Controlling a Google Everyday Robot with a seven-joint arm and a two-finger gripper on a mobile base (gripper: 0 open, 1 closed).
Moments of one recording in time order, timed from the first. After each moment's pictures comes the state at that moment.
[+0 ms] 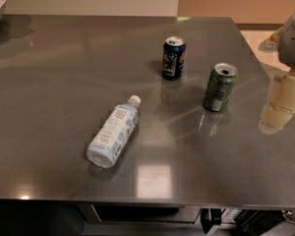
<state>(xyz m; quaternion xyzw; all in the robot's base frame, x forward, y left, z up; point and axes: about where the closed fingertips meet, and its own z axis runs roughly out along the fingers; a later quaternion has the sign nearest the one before) 0.438 -0.217 0.976 -0.60 0.78 -0.03 0.16</state>
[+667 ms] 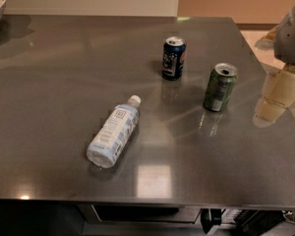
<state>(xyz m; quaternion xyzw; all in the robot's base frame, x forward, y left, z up) 0.454 -0.214 0.974 -0.60 0.78 -0.02 0.17</state>
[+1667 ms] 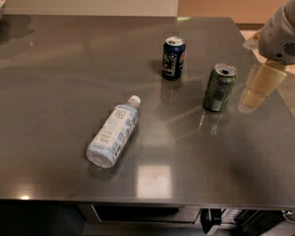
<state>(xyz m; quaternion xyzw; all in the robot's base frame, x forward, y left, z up) 0.509 -0.219 0.948 -0.59 0.78 0.01 0.20</state>
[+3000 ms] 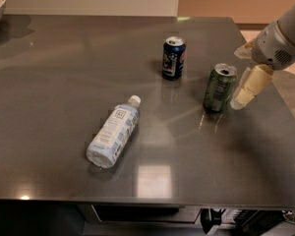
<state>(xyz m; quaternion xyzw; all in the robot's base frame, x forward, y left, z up) 0.554 -0.224 0.908 -0.58 0.77 0.09 0.23</state>
